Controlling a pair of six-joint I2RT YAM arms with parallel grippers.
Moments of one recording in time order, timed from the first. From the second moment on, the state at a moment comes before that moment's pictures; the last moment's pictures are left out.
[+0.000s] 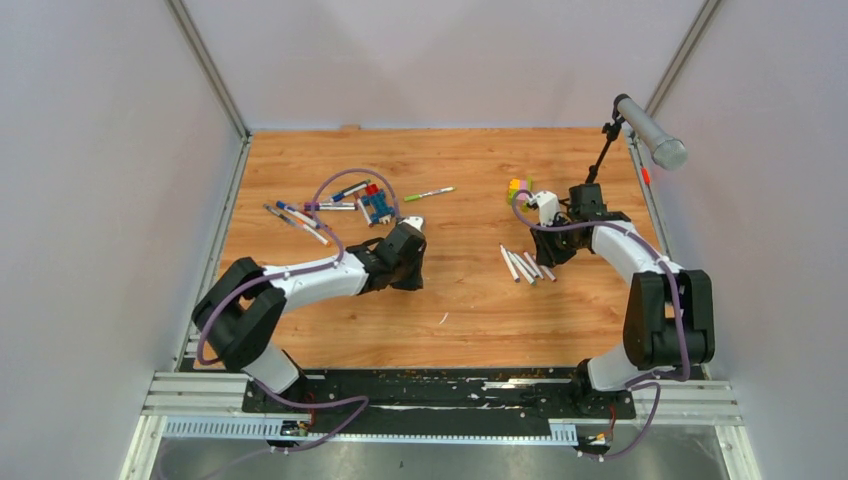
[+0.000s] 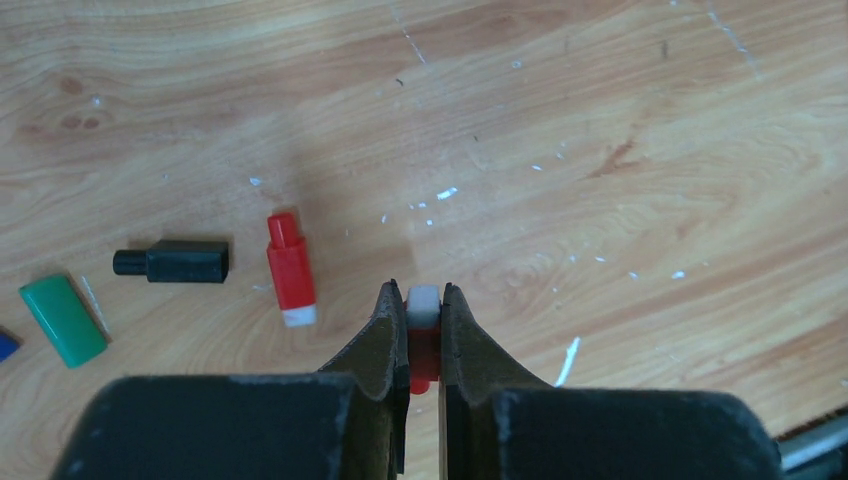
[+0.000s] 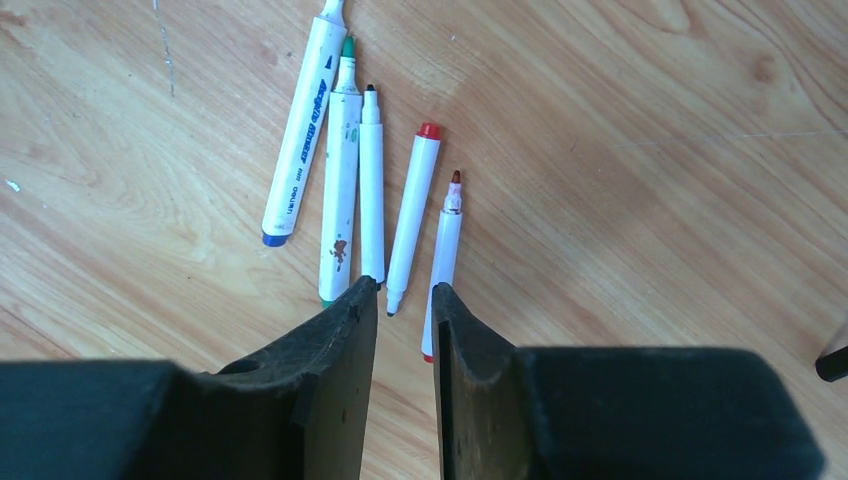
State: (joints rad) left arm -0.81 1.54 0.86 -0.22 -0.10 -0.60; right arm 0.04 1.52 0.94 -0.55 -0.38 -0.53
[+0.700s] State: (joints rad) left arm -0.81 1.74 1.02 -0.35 -0.21 -0.54; right arm 0.04 1.49 0.94 -0.58 -0.45 -0.54
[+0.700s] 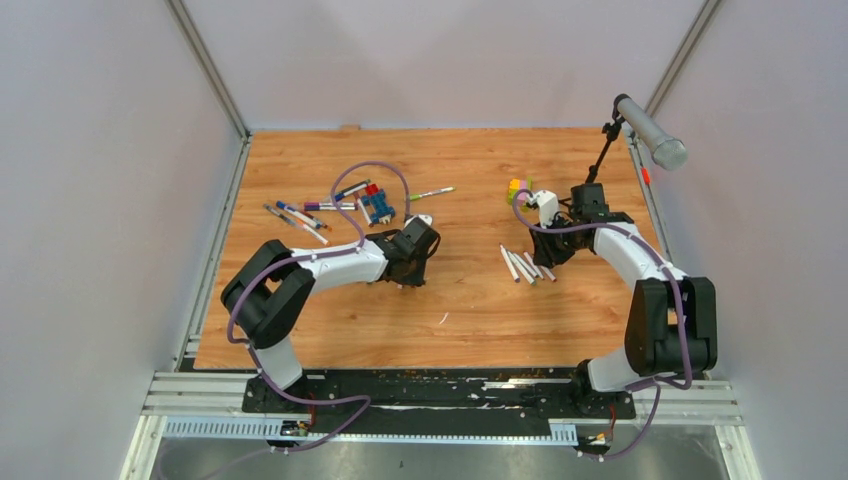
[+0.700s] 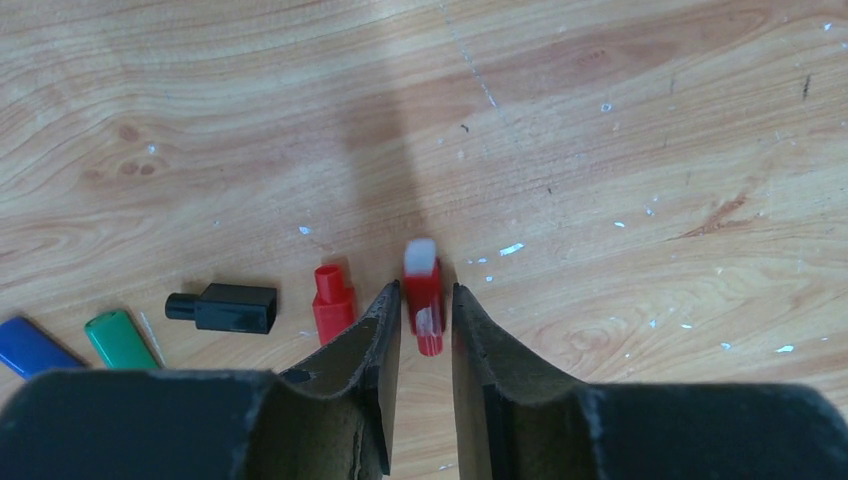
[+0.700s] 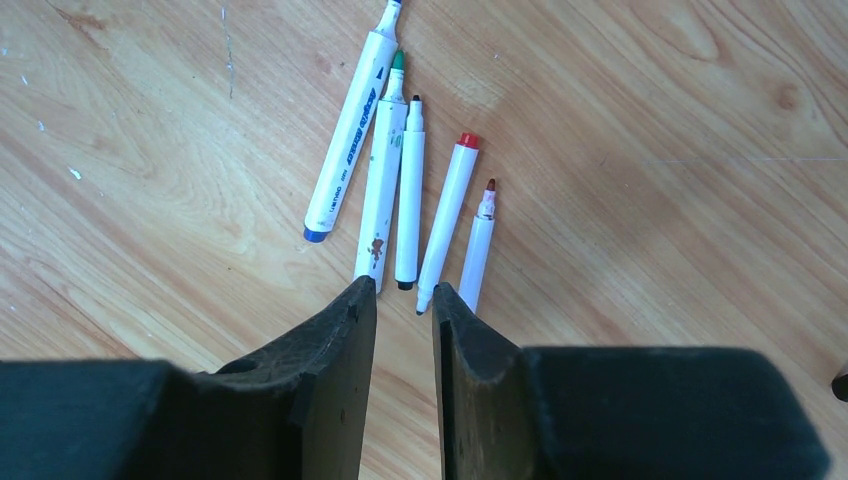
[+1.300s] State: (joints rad) left arm -0.81 1.57 1.03 -0.38 -0.25 -0.48; right arm 0.04 1.47 0.94 -0.60 -0.49 -0.55
